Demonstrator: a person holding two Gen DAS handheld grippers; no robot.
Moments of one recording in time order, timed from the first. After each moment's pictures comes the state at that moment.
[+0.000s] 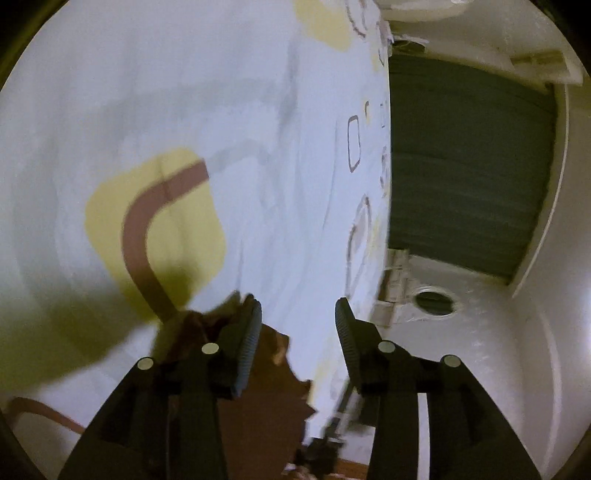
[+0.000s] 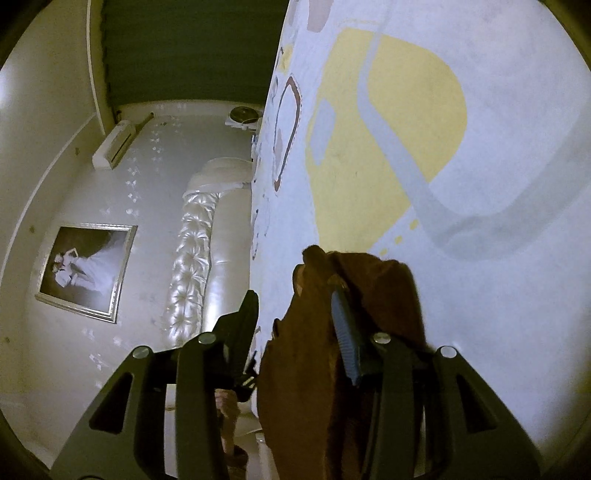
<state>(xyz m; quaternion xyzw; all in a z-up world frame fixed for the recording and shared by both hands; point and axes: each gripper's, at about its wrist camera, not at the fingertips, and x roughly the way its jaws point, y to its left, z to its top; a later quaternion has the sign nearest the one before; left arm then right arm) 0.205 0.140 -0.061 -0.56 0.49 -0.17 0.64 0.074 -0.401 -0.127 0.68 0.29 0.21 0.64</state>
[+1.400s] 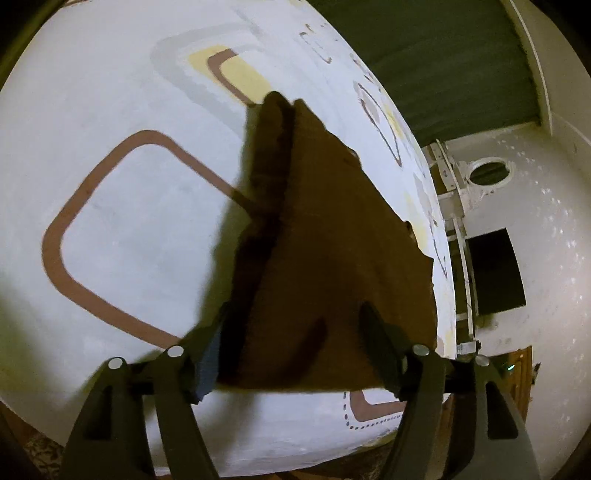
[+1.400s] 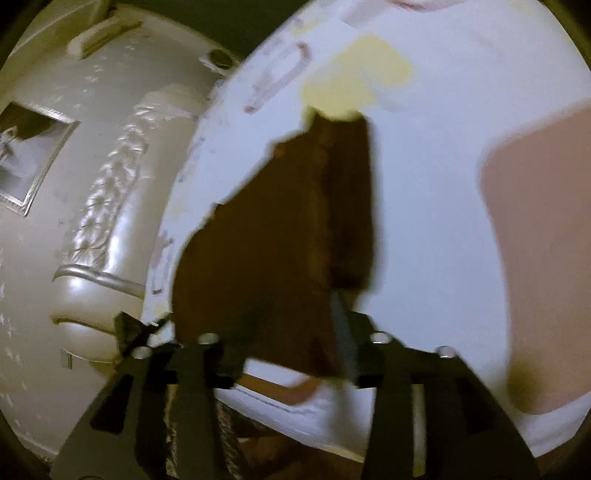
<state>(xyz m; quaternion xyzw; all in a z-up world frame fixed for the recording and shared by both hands) 0.043 0.100 -0.067 -0.30 0.54 -0.25 0.75 -0.073 -0.350 -0.016 0.47 0.42 0.17 0.76</state>
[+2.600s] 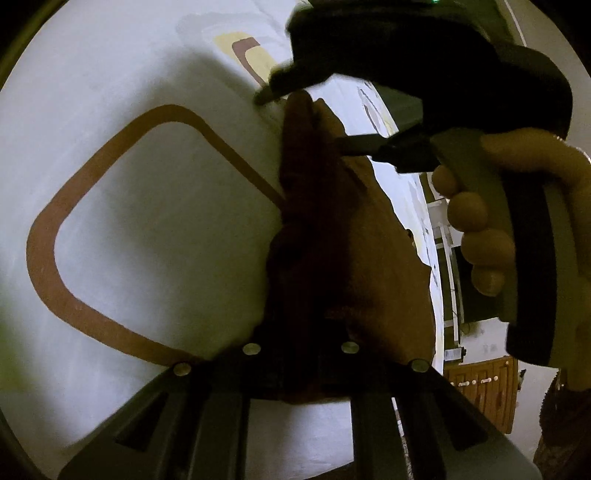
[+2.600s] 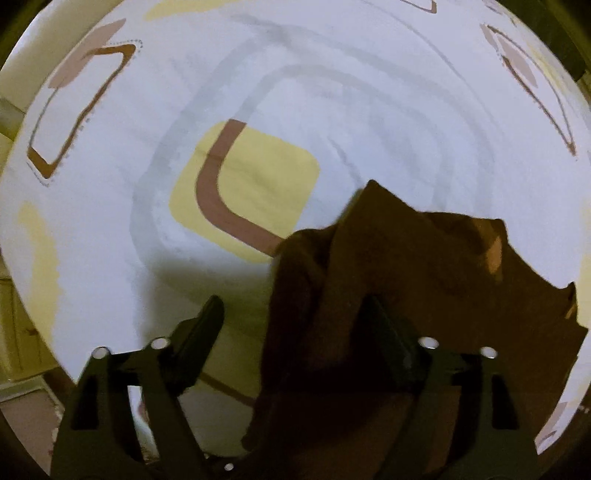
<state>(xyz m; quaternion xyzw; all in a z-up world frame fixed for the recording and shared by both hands) 0.054 0.111 -0.097 -0.34 0.52 -0.26 0.74 0.206 0.066 0.044 0.03 0.65 0.14 0.74</state>
